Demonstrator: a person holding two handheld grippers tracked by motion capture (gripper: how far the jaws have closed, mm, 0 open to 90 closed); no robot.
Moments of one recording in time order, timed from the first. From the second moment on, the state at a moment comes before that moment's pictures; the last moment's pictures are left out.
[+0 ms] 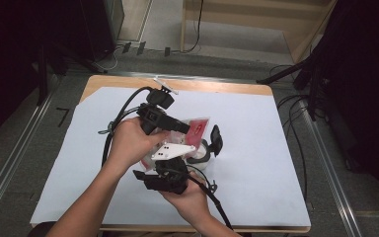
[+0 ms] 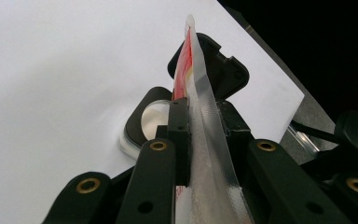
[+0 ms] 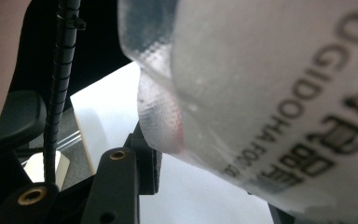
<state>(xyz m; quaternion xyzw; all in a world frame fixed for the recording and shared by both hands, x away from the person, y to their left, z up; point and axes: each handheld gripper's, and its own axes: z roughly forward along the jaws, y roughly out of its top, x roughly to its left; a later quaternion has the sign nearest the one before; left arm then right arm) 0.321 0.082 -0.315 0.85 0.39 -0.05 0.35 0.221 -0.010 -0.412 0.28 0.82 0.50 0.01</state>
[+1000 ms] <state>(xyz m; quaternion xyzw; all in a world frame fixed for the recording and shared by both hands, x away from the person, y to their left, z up) 0.319 0.079 -0.316 0.85 0.39 -0.05 0.35 0.219 -0.009 -0.415 0.28 0.82 0.50 0.02</state>
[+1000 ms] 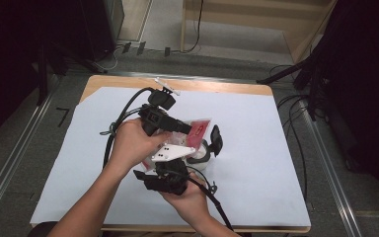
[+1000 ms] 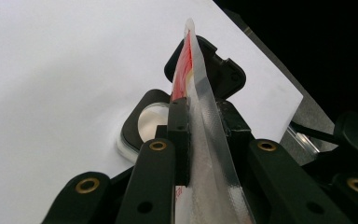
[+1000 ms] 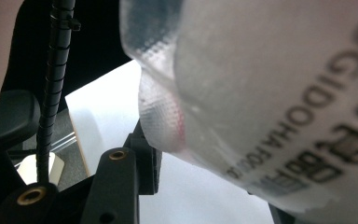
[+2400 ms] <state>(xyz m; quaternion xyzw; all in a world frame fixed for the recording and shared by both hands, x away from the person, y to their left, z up) 0.319 0.078 -0.314 0.84 0.39 -0.05 0.36 0.224 -0.013 -0.412 0.29 0.82 0.50 0.01</state>
